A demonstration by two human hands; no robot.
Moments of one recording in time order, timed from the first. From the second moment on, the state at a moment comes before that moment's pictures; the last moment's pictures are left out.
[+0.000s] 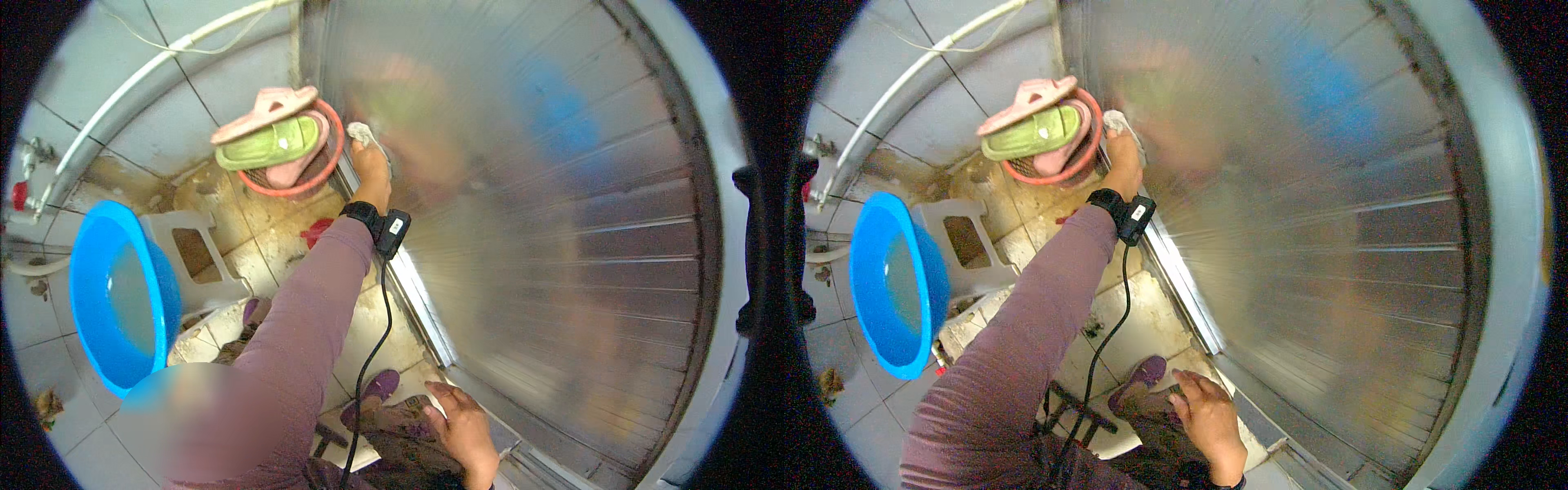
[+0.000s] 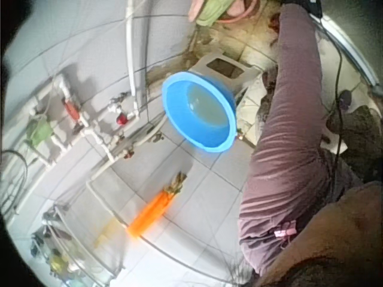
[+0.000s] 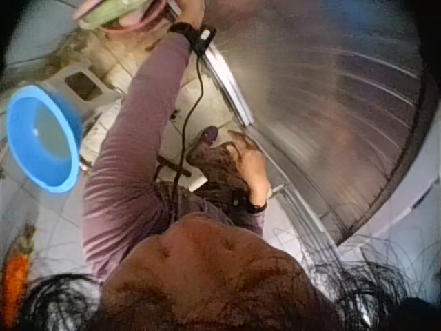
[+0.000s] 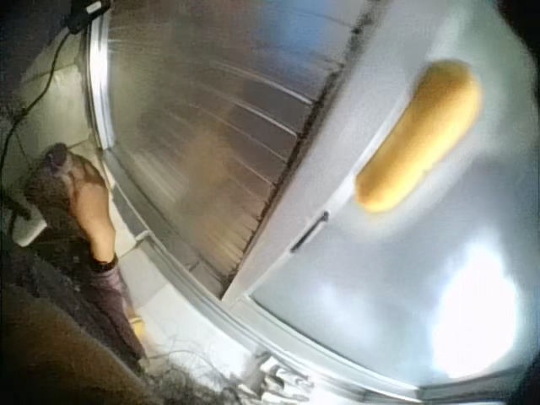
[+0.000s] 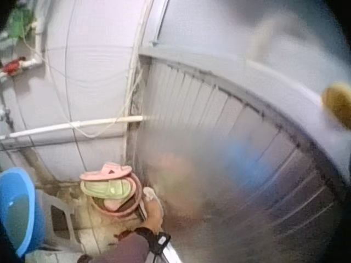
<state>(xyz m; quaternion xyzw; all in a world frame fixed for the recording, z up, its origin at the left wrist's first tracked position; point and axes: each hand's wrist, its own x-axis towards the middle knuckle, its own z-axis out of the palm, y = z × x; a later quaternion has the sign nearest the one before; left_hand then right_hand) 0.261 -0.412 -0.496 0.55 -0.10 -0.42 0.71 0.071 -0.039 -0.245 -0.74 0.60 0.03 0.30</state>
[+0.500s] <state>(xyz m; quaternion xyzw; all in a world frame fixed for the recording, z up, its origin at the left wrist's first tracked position) 0.070 -0.138 -0.597 0.42 -0.03 -0.83 0.37 0.055 -0.036 -0.226 -0.71 0.65 0.01 0.27</state>
